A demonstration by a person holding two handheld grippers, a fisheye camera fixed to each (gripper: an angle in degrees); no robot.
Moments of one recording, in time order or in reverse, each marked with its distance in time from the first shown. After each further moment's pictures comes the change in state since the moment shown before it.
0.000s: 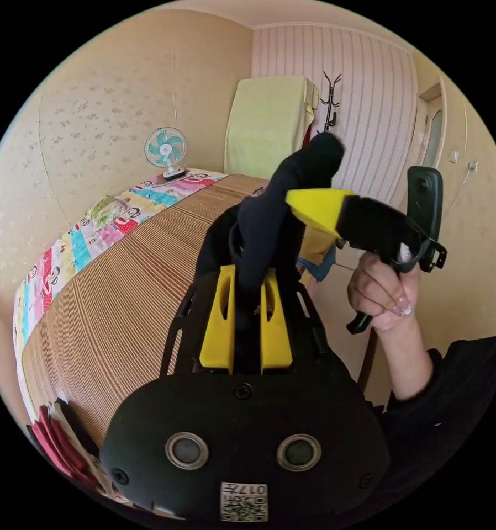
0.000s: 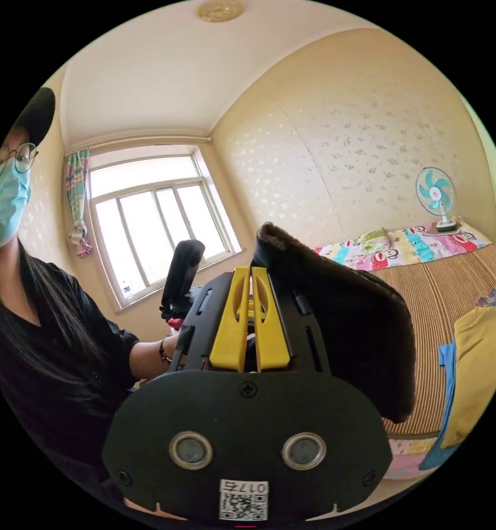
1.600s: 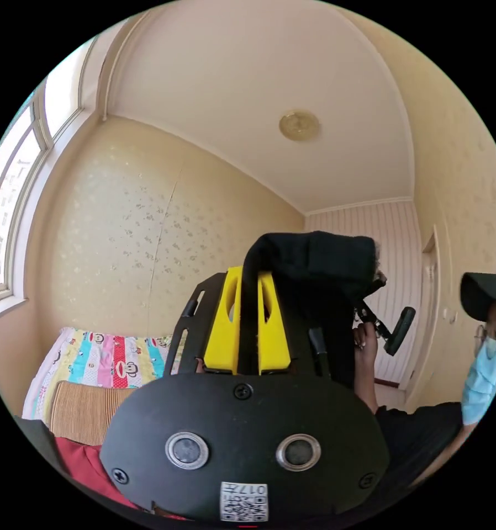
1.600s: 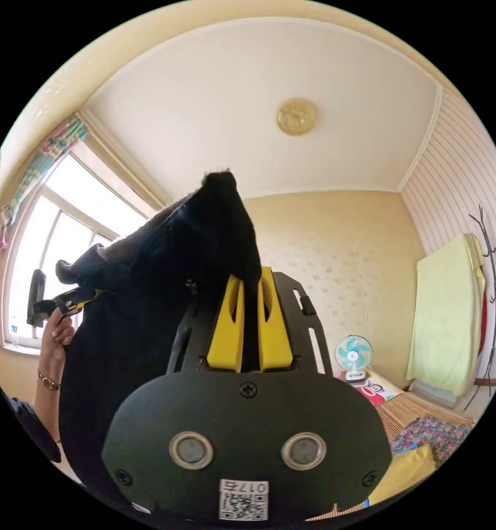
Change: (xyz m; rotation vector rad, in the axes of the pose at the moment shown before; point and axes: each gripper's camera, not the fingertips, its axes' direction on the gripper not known) left arm -0.122 0.047 -0.514 0.895 -0.200 -0.231; right arm -0.291 -0.172 0.052 0.567 0.553 -0.377
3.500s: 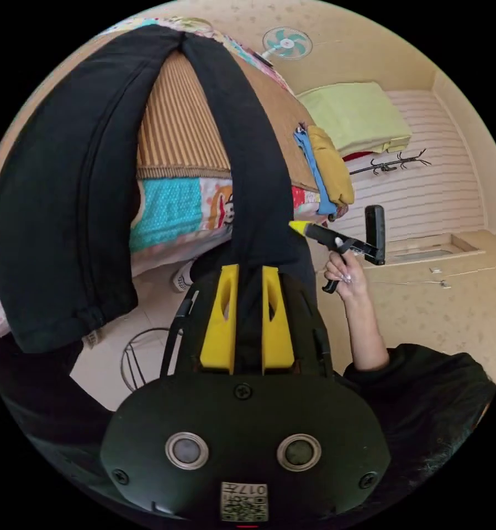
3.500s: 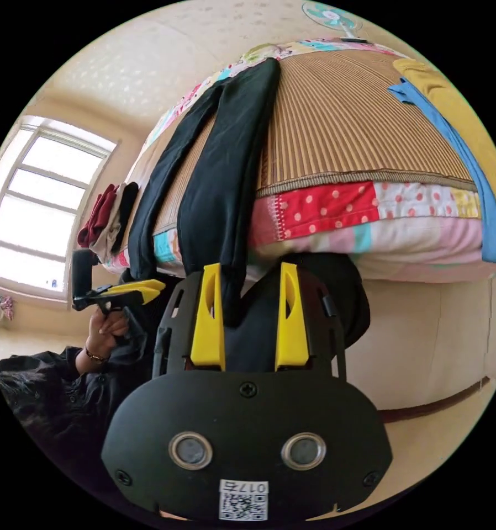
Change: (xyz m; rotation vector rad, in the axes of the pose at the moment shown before) left arm -0.080 0.571 0.220 -1.260 0.258 -0.612; right arm 0.291 0.302 0.008 -1.550 -0.149 0.555
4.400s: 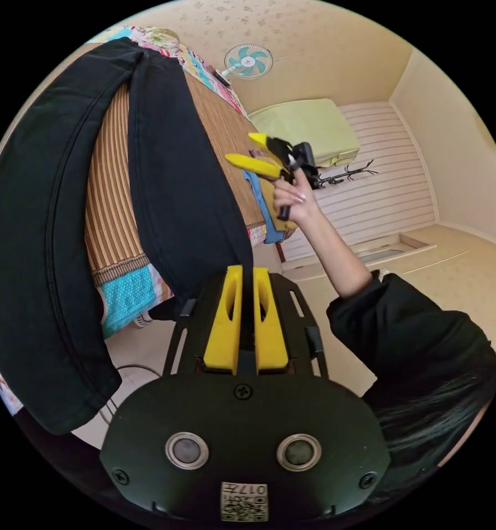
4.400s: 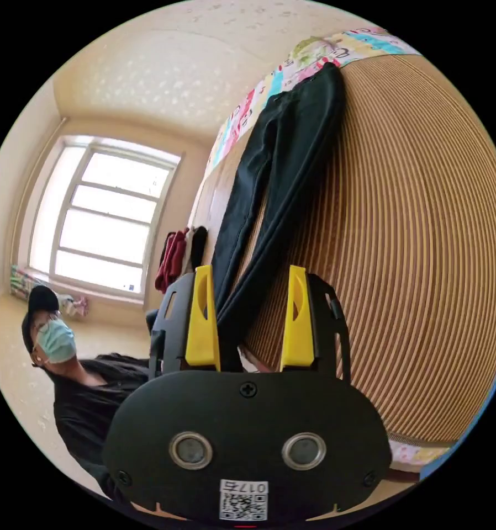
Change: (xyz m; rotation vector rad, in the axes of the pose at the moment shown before) left arm -0.001 -0.008 -0.056 0.077 0.291 0.062; right arm 0.018 -0.260 -0.162 -0.058 -0.430 -0.100
